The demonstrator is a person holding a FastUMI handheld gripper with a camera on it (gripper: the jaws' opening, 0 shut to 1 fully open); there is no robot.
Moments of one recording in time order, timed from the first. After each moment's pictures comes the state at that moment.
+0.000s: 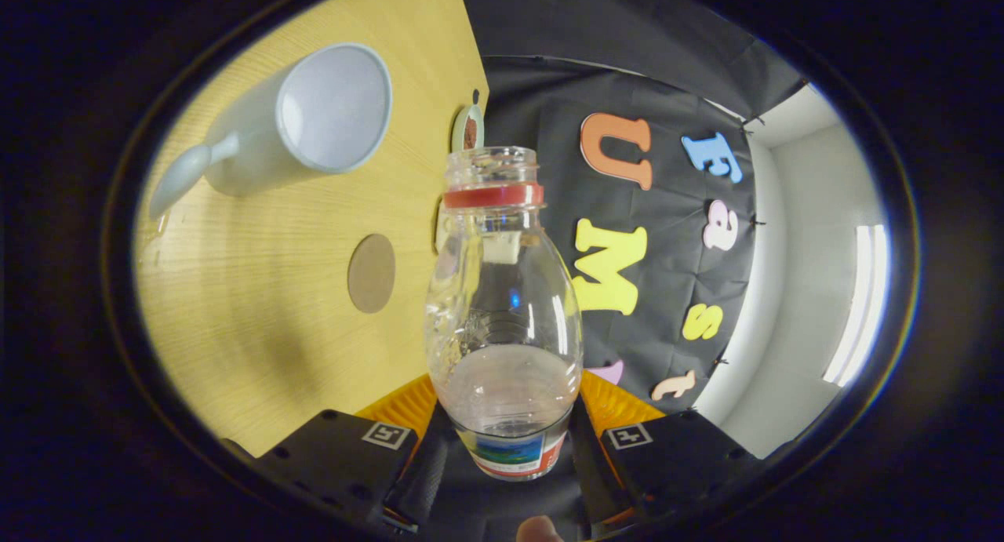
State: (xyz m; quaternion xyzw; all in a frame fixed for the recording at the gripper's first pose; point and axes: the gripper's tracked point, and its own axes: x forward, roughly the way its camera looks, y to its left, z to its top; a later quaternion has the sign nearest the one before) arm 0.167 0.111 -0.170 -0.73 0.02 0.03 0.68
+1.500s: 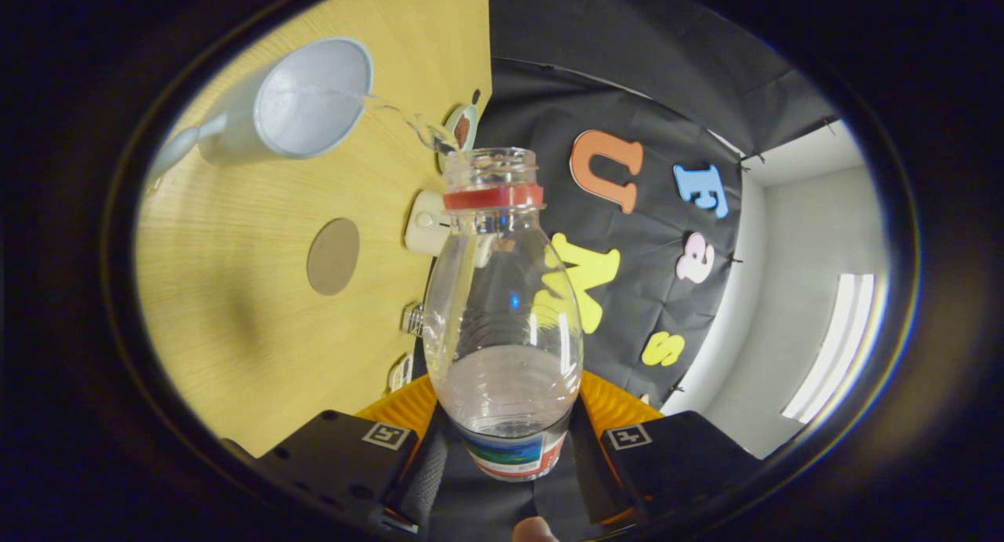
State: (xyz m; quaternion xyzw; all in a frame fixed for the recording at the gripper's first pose) arm 0.169 0.122 -0.124 -0.78 -0.03 0.01 0.63
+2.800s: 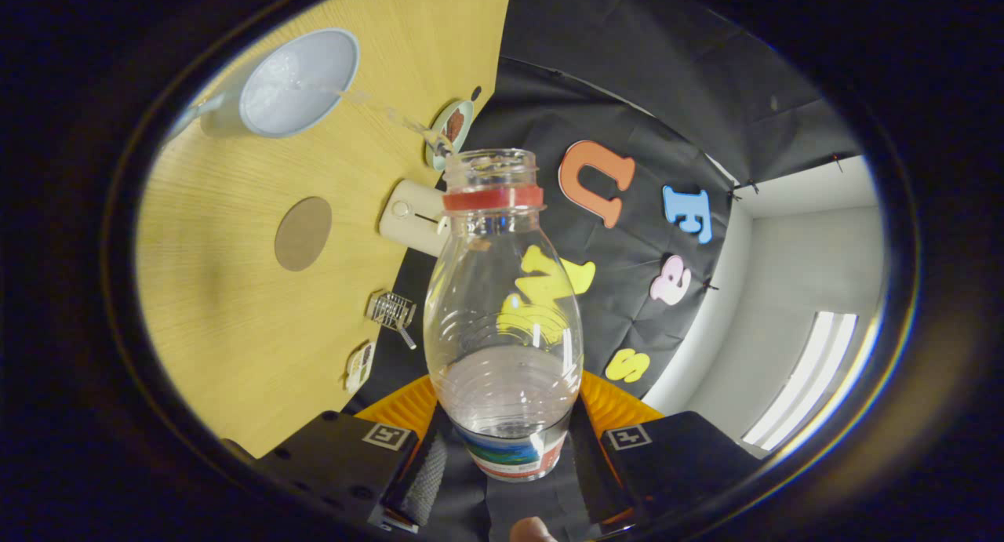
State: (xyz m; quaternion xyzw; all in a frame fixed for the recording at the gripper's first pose) arm 0.168 0.135 -0.084 -0.81 -0.06 -0.02 0.58
